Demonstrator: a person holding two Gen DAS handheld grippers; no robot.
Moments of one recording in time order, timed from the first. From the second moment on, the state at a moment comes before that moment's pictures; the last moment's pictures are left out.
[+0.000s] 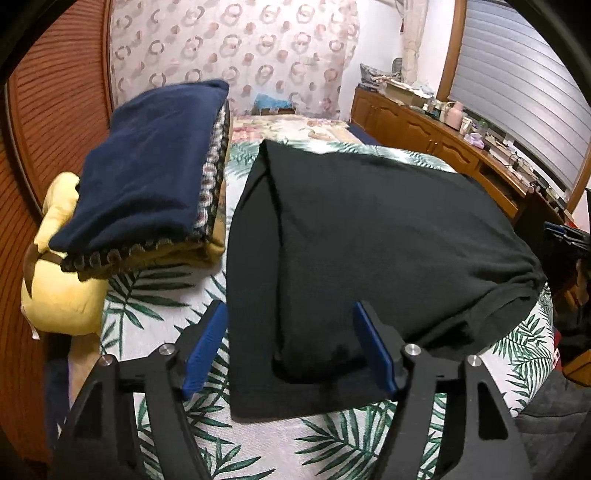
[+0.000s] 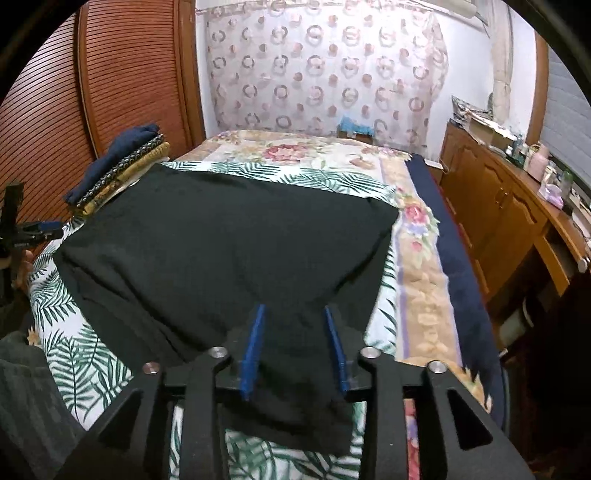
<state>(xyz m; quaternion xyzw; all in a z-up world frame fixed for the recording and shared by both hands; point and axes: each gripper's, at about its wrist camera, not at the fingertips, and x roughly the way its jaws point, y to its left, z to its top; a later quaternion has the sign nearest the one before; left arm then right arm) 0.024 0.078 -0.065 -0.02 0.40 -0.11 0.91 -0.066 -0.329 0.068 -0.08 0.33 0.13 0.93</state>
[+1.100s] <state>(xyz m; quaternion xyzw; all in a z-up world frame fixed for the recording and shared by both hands) 0.022 0.086 -0.091 -0.02 0.42 -0.08 0.90 -0.019 -0.270 -0.021 -0.11 0.34 0.14 0.92</state>
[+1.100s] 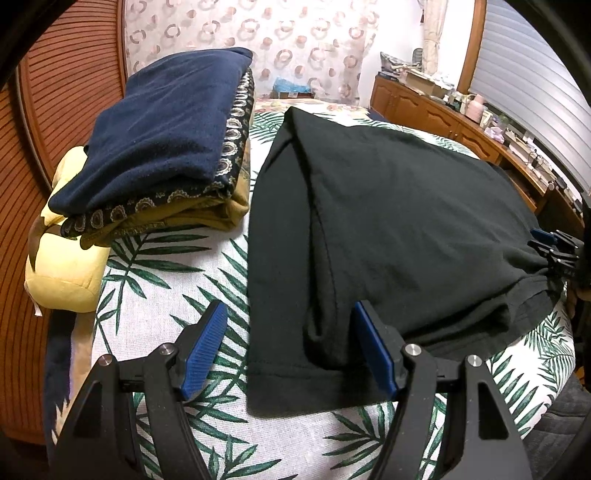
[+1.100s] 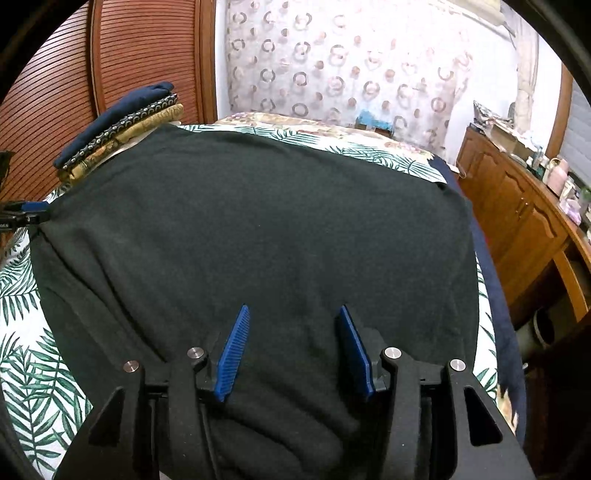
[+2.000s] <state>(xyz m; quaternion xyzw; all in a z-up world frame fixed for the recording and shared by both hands) 0.026 0.041 -0.034 -0.01 0.35 -0.16 0.92 -0.022 -0.271 -0.020 -0.11 0.34 0.15 0.92</state>
